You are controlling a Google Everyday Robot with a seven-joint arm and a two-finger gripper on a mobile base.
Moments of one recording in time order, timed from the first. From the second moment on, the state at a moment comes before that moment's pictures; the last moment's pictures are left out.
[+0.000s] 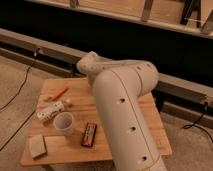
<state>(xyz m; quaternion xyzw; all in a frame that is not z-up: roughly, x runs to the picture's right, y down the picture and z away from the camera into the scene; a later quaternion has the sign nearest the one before) -0.035 -0.002 0.959 -0.14 0.23 0.64 0.72</state>
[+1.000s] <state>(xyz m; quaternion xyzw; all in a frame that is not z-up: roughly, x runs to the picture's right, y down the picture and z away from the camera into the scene) -0.019 -0.004 0.962 -0.14 0.25 0.63 0.72</state>
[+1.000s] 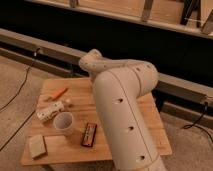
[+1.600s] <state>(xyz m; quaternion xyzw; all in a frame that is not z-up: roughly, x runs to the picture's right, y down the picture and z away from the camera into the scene) 0.012 -0.011 0.967 -0.13 0.27 0.63 0.72</state>
